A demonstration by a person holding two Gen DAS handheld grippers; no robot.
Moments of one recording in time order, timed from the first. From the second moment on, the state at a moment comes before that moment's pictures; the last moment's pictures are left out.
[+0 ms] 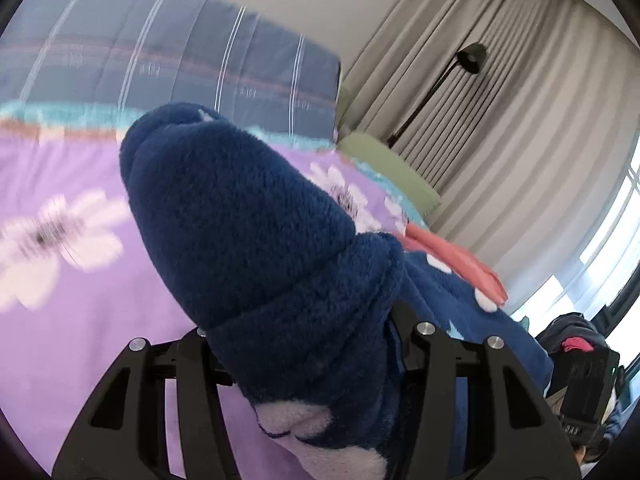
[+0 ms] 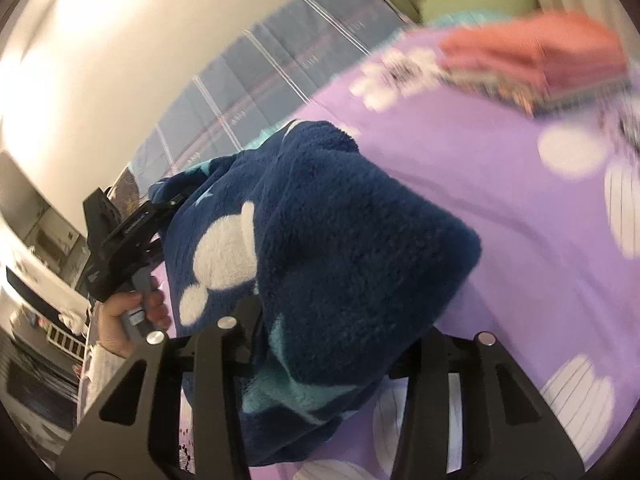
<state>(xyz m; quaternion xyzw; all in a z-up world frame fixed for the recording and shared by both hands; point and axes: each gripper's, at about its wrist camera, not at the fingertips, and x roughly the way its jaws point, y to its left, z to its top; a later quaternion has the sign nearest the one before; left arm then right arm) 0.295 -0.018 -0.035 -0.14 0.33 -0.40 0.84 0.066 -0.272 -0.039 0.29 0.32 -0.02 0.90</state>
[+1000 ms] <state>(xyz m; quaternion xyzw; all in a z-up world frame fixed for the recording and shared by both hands) 0.435 0.199 -0.007 -0.17 0.26 -0.10 0.95 0.452 -0.100 0.022 0.05 0.35 0.19 0.91</state>
